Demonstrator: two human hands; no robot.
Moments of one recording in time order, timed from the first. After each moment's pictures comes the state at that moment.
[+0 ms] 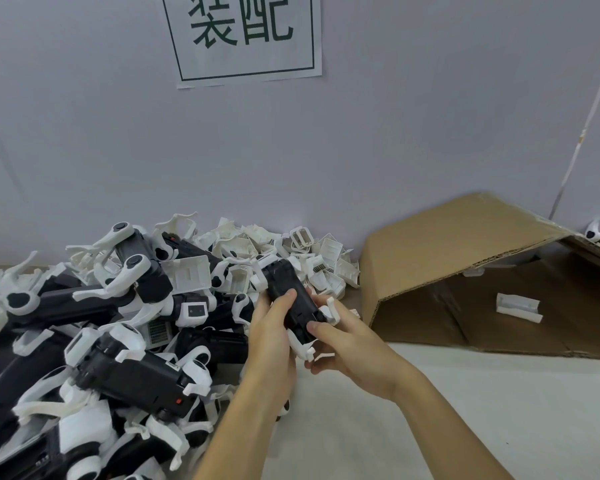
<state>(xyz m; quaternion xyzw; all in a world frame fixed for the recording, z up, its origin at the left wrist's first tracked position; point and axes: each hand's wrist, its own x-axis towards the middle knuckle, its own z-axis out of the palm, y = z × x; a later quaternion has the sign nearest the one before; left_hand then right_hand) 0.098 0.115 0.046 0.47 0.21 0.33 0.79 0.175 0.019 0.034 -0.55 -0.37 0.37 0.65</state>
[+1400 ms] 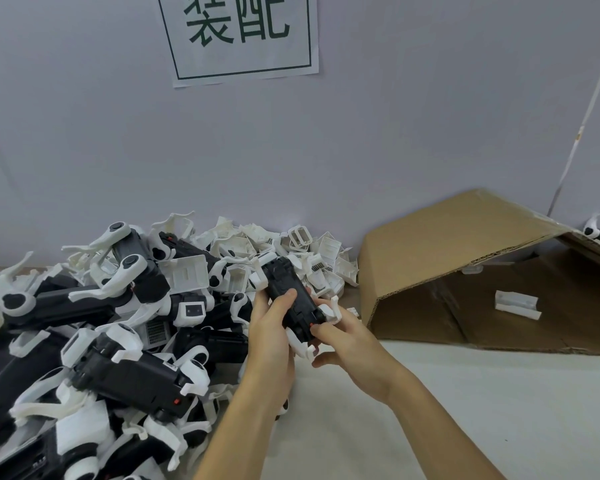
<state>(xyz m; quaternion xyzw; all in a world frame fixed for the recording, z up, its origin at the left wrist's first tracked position) 0.099 0.114 0.044 0.48 0.16 0.35 0.79 0.174 0.020 0.029 -0.58 -0.37 0.32 0.65</state>
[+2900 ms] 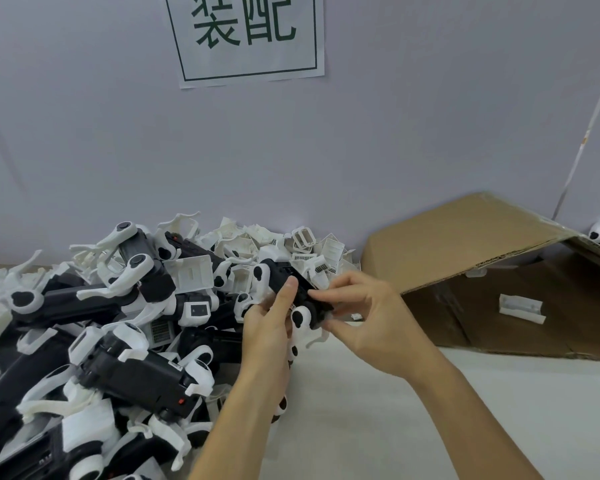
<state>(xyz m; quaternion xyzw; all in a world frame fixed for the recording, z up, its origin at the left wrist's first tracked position) 0.090 0.118 0.056 0.50 0.20 0.34 0.77 0.187 0.001 0.060 -0.64 -0.51 0.03 0.57</state>
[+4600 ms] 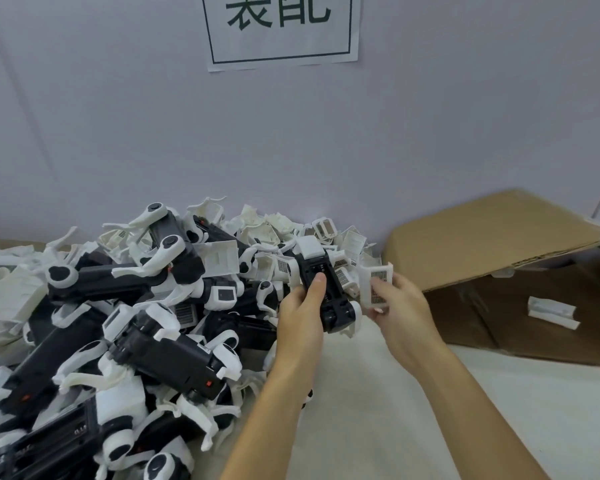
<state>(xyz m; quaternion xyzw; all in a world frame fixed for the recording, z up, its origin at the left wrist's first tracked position) 0.099 0.119 0.044 0.56 0.24 0.33 0.72 0.204 0.031 0.035 -0.60 -0.18 0.19 0.76</state>
